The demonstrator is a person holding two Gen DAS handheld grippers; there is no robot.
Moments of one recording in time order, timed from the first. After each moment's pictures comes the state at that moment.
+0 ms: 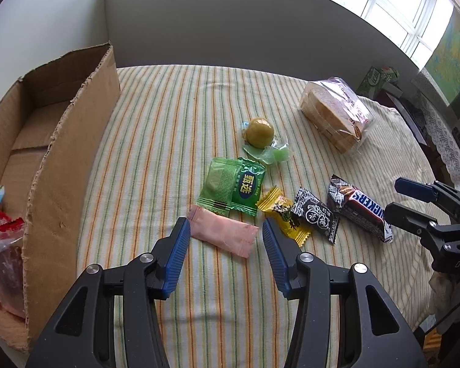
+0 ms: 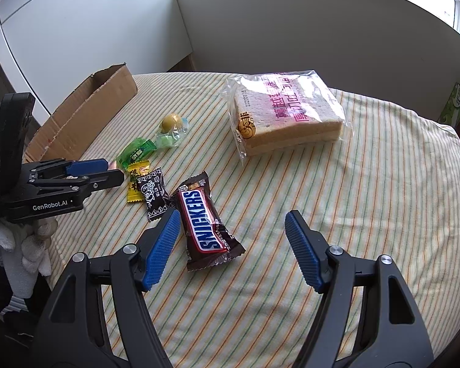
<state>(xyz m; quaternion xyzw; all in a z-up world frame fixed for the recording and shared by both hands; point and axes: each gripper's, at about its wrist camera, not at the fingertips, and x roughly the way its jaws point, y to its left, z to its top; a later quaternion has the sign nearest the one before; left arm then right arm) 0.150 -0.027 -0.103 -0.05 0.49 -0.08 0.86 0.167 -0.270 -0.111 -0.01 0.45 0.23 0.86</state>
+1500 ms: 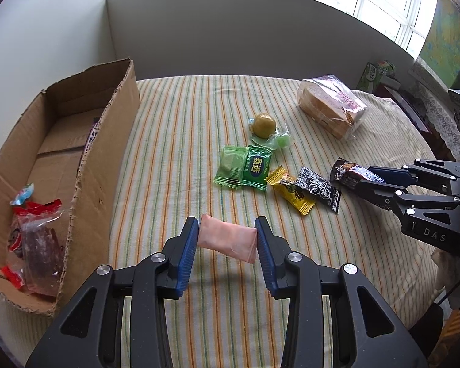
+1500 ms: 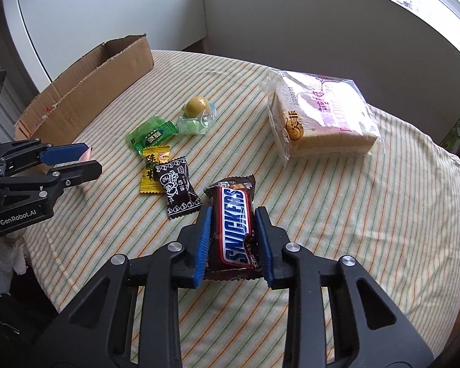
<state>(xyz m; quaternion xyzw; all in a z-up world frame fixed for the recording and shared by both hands) 0.122 -0.027 -0.094 -0.01 0.46 -0.07 0.88 0.167 -0.213 -0.118 -0.09 0.45 0.24 0.86</state>
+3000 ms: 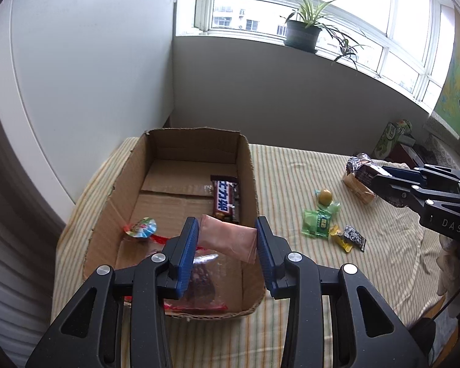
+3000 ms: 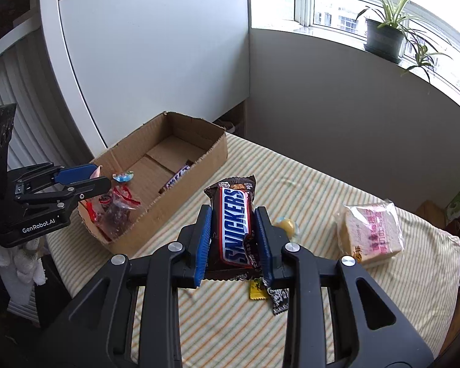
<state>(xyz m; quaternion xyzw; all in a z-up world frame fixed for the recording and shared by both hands) 0.088 0.096 -0.016 -0.05 0.38 0.00 0.93 0.153 -0.105 -0.003 -0.09 0.35 0.29 0.88</state>
